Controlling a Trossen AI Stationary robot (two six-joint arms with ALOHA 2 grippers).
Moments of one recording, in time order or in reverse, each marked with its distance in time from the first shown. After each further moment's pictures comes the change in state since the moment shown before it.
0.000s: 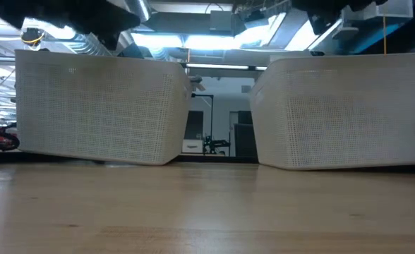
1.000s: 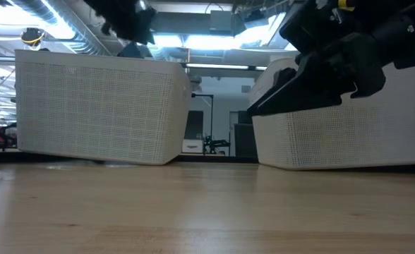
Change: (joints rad) left arm 0.522 0.242 0.487 -0.351 -0.522 0.029; right arm -0.003 0.576 -0.060 0.426 0.106 -0.060
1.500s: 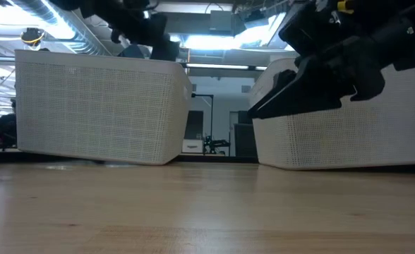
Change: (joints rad) left arm 0.033 0.076 -0.081 0.367 -0.003 0.038; right arm 0.000 0.009 0.000 0.002 0.000 0.000
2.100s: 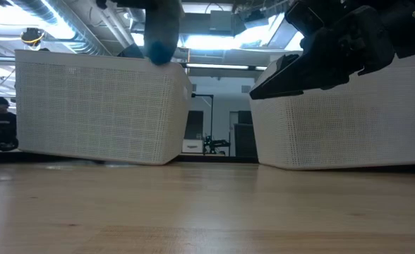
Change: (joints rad) left arm -0.540 -0.139 0.000 -0.169 -0.312 -0.017; right arm 0.002 -0.091 0.000 -0.046 -0.034 0.001
